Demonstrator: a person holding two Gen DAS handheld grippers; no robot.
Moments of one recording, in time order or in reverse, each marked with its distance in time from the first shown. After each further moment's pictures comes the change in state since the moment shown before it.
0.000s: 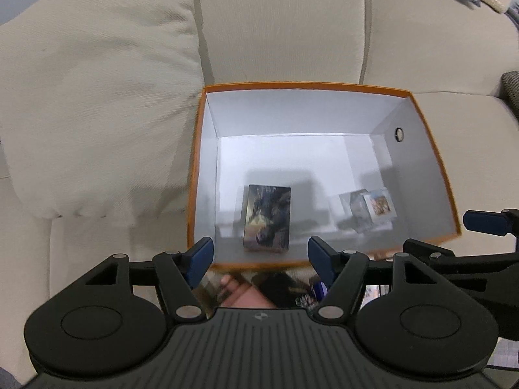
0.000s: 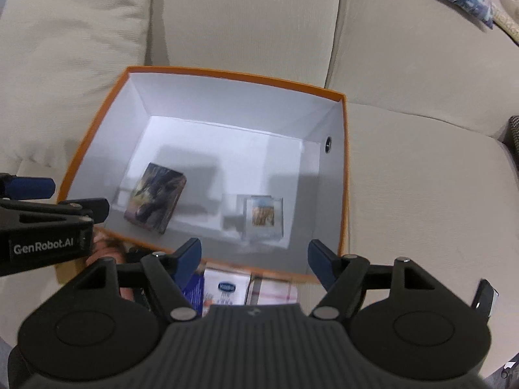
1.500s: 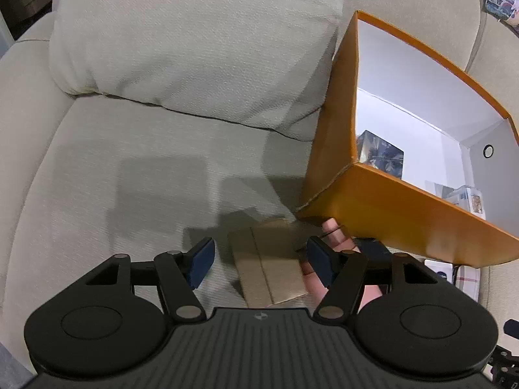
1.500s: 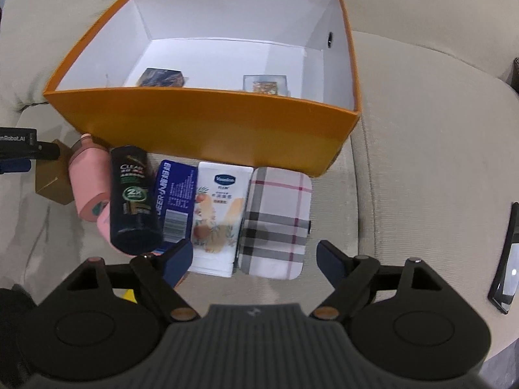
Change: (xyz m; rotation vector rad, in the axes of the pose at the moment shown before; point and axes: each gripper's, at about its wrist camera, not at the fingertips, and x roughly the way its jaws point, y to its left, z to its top) left arm 0.080 0.103 -0.091 -0.359 0.022 0.004; right arm 0.049 -0.011 -0.106 0.047 0.066 0.041
